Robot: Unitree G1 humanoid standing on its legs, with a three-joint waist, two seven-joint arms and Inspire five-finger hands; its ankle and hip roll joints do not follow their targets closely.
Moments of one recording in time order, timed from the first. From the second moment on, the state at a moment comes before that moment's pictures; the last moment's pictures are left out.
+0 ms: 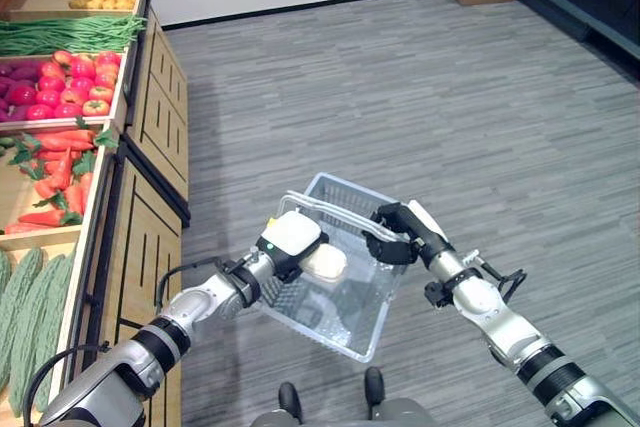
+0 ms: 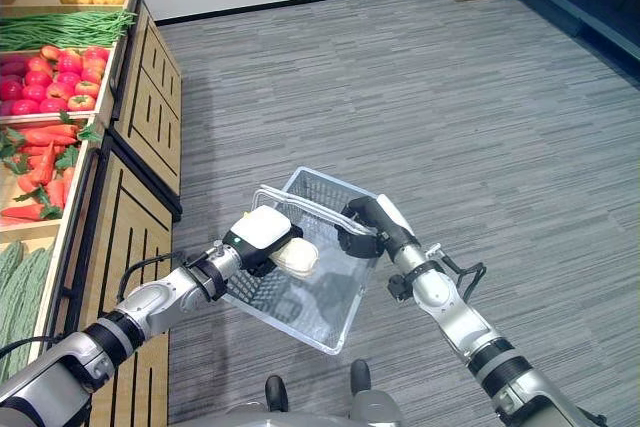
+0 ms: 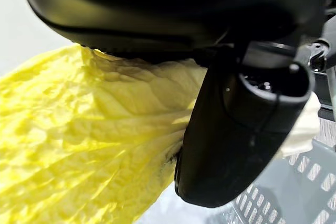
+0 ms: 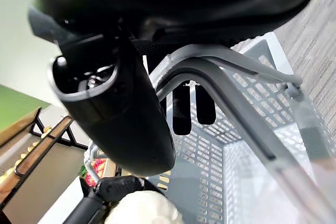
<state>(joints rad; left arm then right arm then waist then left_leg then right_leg) -0.41 0.61 -0.73 0.41 0.86 -0.23 0.25 -0.21 -0.61 0.50 0.24 0.14 -0.17 -0.08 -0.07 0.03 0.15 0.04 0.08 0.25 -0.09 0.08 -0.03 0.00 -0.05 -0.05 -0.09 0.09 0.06</state>
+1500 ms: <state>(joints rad) 0.35 0.45 -0.09 0.41 -0.54 -0.19 -0.09 0.14 -0.47 0.00 0.79 -0.11 -0.12 -0.24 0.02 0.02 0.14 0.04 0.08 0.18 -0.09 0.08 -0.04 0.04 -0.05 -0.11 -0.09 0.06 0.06</state>
